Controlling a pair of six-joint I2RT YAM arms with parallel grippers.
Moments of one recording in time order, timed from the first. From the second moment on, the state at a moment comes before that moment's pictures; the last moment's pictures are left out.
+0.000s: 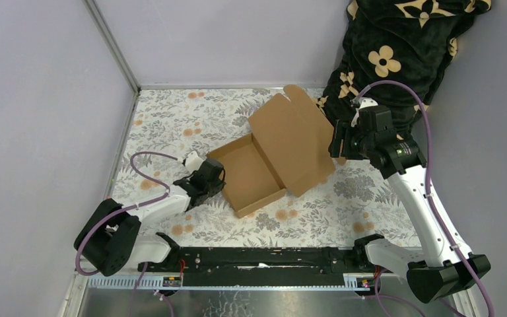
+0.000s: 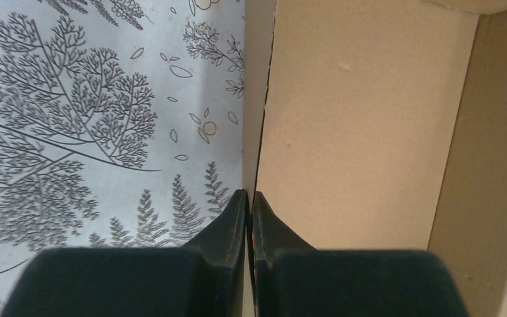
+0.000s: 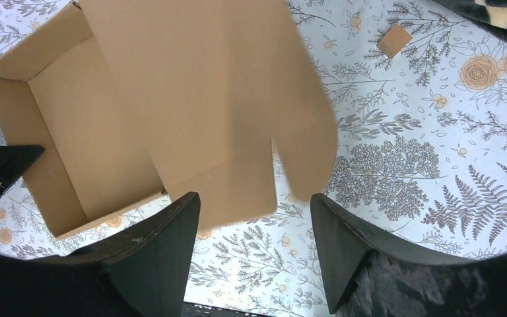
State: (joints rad) left arm -0.59 1.29 0.53 -0.17 -0.35 -1.10; right arm 0.29 1.09 1.26 -0.94 0.03 0.28
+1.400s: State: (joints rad) left arm -0.91 1.44 0.64 -0.19 -0.58 -1.41; right arm 0.65 1.13 0.89 -0.77 -0.02 0.65
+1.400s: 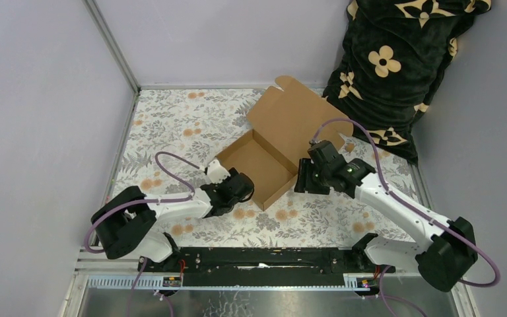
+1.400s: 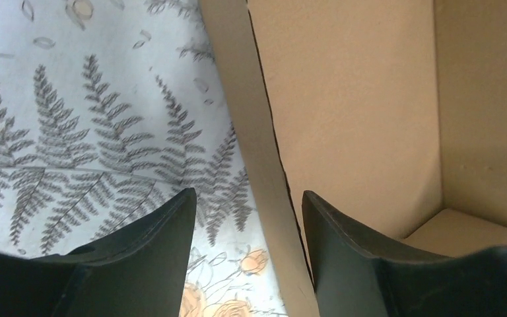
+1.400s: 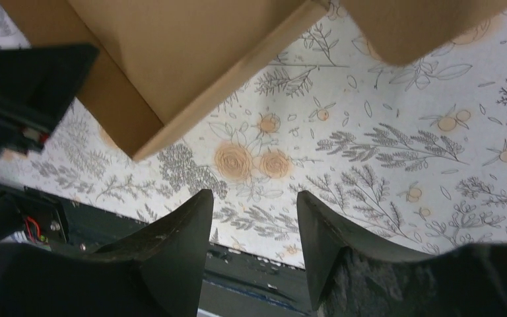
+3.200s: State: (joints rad) left arm -1.16 1.15 0.67 -0.28 -0.77 -1.45; right arm 0.78 1.77 1.28 -0.74 0.45 0.31
